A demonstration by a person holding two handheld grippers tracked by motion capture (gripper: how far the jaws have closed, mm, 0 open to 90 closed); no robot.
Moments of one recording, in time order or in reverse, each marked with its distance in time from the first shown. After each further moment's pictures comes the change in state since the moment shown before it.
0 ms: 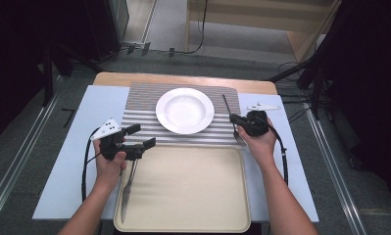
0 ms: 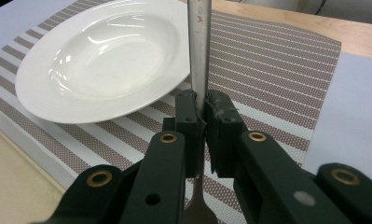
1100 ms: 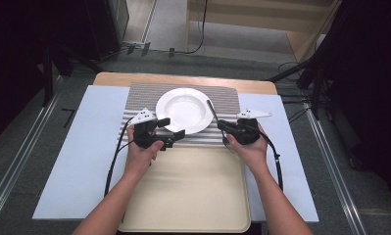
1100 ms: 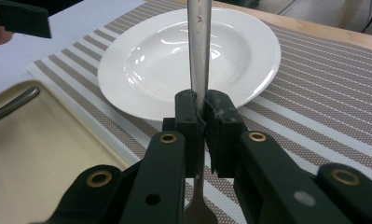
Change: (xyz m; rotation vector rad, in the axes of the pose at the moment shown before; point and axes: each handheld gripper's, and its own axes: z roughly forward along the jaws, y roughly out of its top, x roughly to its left) left arm -0.023 0.017 0.080 0.041 -0.093 -0.061; right arm 0.046 -0.003 -0.008 -0.033 0.119 -0.083
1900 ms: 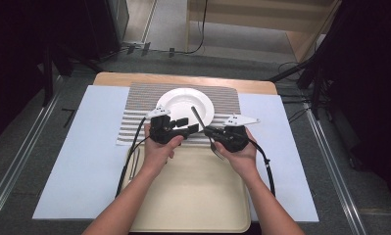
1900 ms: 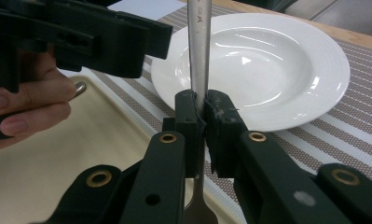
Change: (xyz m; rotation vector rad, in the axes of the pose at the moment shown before) left arm -0.014 0.009 0.039 0.016 -0.024 -0.114; right arm 0.041 0.000 0.008 -0.012 0.076 -0.055
